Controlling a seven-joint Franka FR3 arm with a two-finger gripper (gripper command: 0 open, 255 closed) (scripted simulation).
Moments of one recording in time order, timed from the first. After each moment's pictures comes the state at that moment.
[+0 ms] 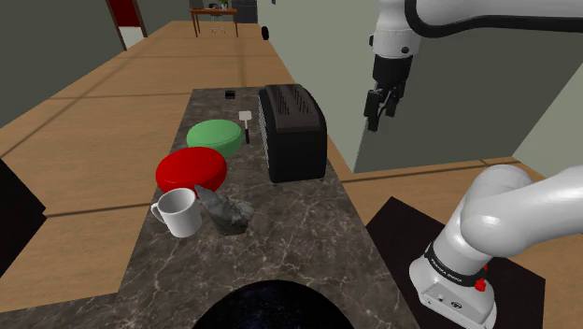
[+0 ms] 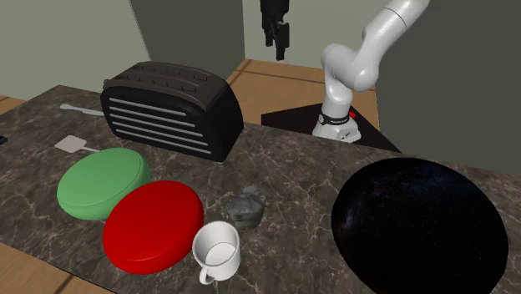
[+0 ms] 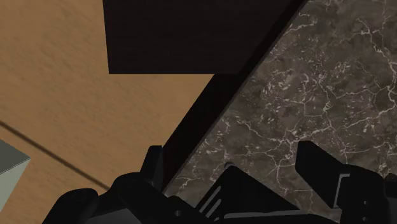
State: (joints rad) arm 0.02 -0.77 0.05 -2.36 -0.04 1.51 0.05
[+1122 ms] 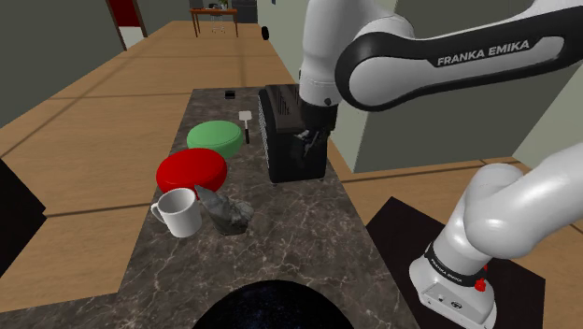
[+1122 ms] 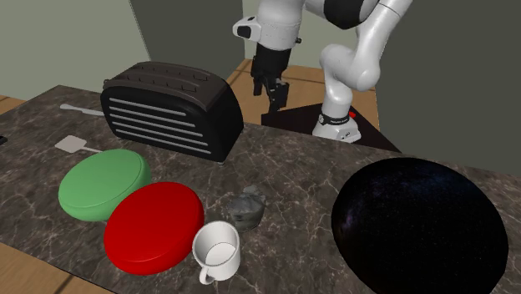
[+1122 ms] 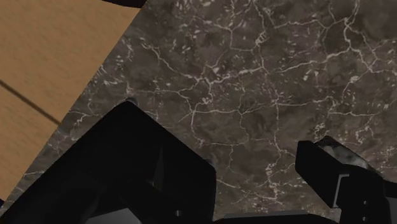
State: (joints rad) arm 0.12 -0.53 0.33 -2.37 0.04 1.93 0.27
